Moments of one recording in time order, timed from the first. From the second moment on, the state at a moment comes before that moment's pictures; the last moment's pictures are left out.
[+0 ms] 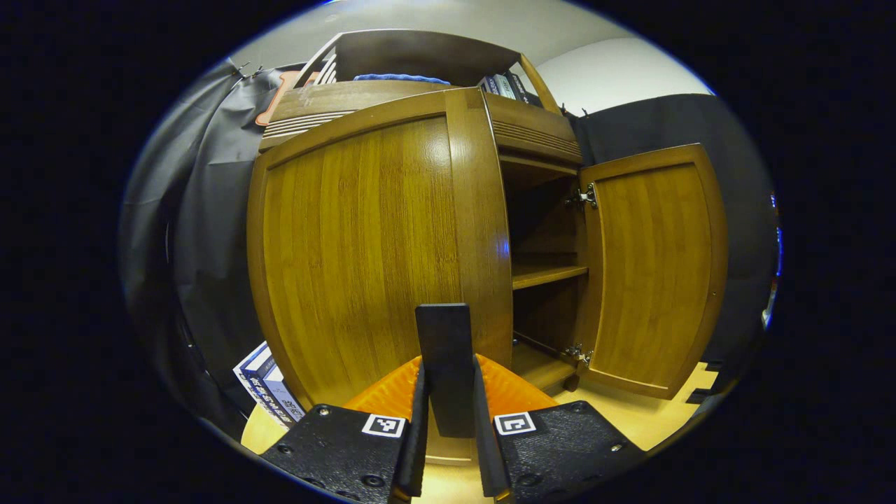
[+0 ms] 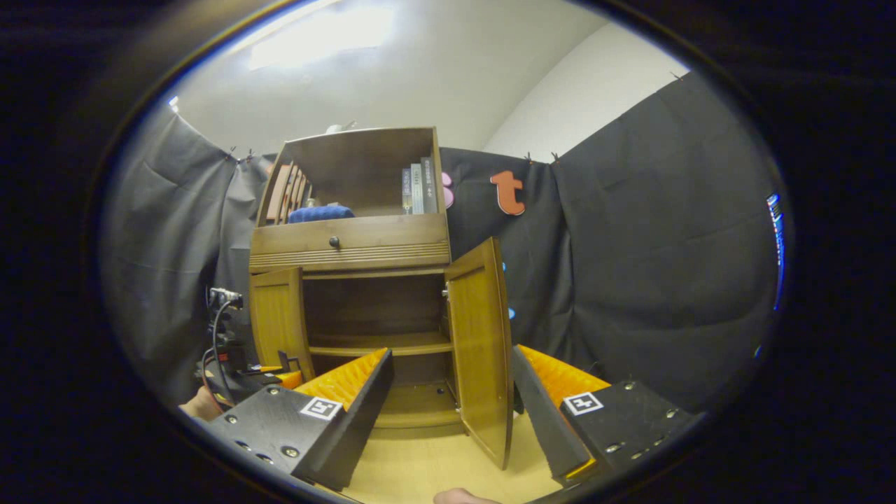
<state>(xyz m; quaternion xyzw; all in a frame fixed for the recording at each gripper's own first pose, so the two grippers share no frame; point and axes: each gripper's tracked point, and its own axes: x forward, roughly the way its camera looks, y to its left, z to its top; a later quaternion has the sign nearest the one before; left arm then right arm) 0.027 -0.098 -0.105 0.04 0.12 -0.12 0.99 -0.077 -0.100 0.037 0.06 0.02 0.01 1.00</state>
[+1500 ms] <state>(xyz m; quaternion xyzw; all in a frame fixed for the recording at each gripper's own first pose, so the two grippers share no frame) -0.061 -0.017 -0.103 0.05 0.13 -0.09 0.99 -0.058 -0.028 0.016 0.05 0.07 0.06 0.99</state>
